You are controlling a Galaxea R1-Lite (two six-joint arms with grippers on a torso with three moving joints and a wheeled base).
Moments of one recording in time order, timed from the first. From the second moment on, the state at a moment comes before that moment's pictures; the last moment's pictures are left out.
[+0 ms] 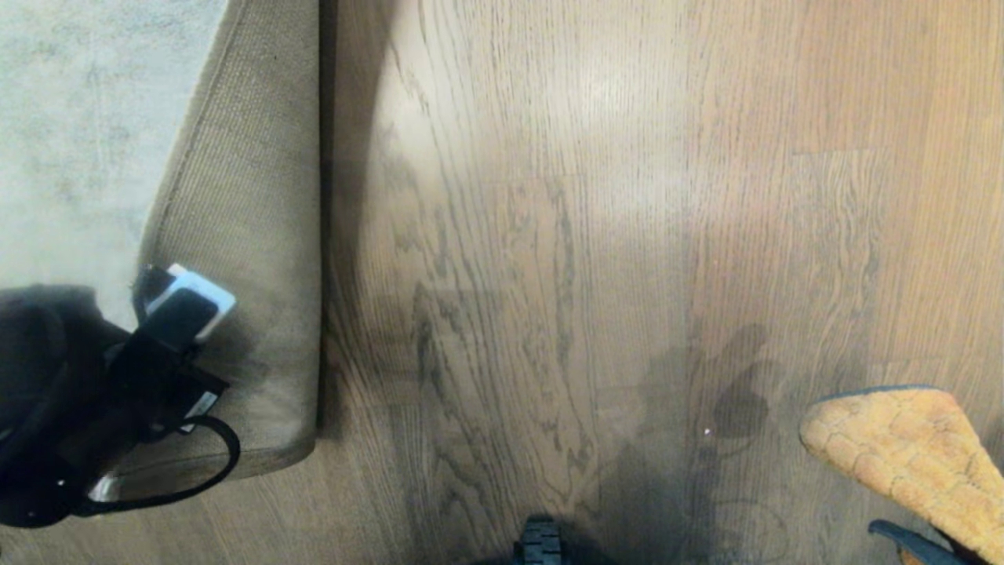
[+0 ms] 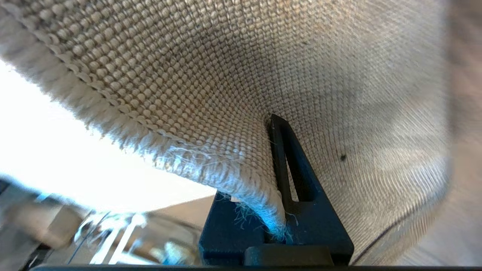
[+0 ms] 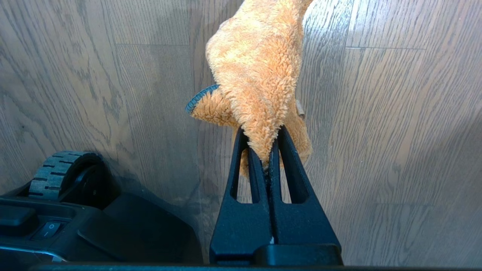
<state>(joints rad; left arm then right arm) -0.14 1.40 -0.46 -0.54 0.44 0.63 0.00 0.00 0.00 0.02 0.06 -0.10</state>
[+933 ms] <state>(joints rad) 0.01 1.30 -0.58 -0.30 0.35 0.85 0.00 0.00 0.00 0.01 0.06 -0.10</state>
